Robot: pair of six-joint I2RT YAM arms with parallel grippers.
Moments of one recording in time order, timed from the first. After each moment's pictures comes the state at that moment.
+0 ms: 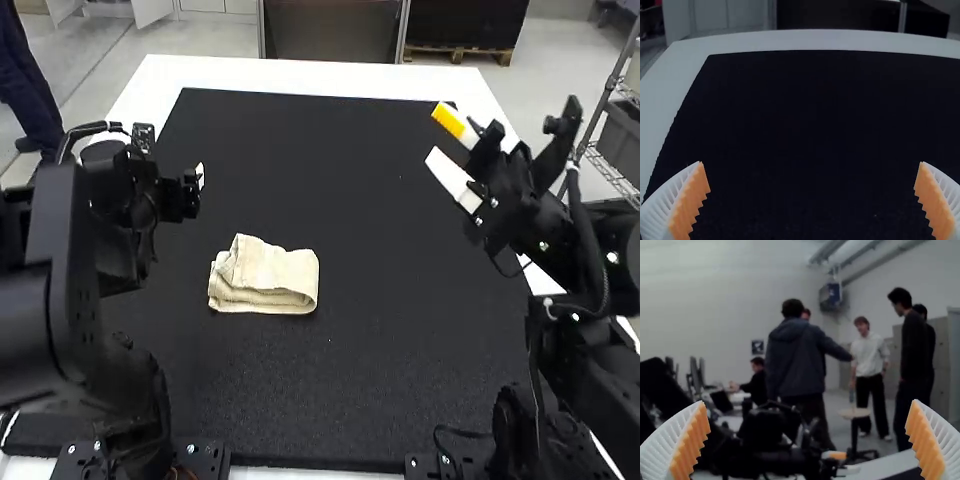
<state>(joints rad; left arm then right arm) 0.35 1.11 0.28 0.67 0.39 0.04 0.17 0.37 0.22 0.97 -0.93 0.76</state>
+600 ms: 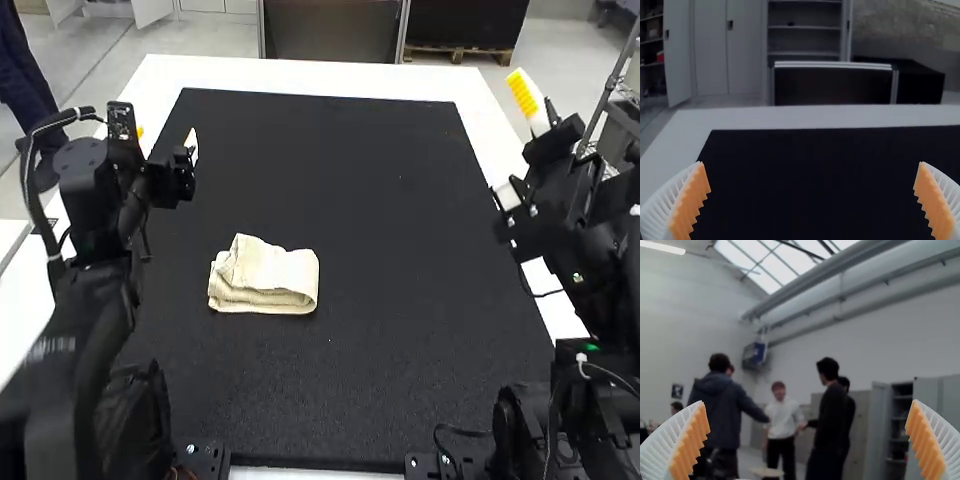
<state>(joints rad) 0.35 0.59 0.22 0.48 0.39 -0.06 0.14 0.01 0.26 0.65 -0.64 0.55</state>
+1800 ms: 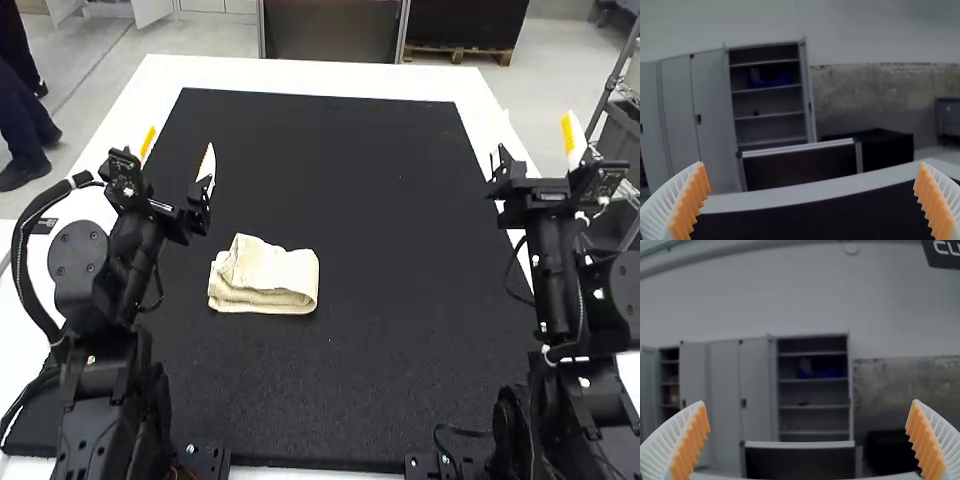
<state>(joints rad) 0.21 0.01 0.05 0.36 0.37 -0.06 0.14 0.01 0.11 0.48 0.02 0.02</state>
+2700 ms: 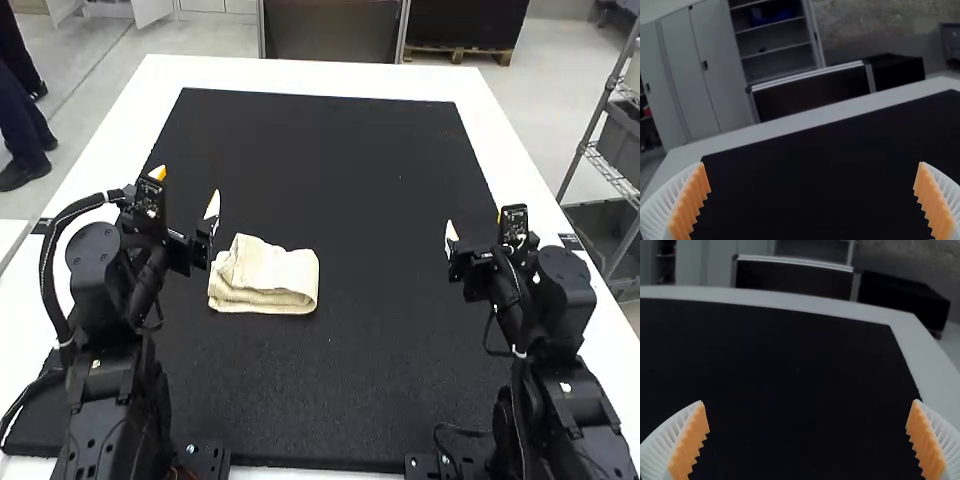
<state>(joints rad) 0.26 0.01 0.01 0.15 0.42 0.15 0.14 0.01 0.01 -0.04 0.00 -0.12</state>
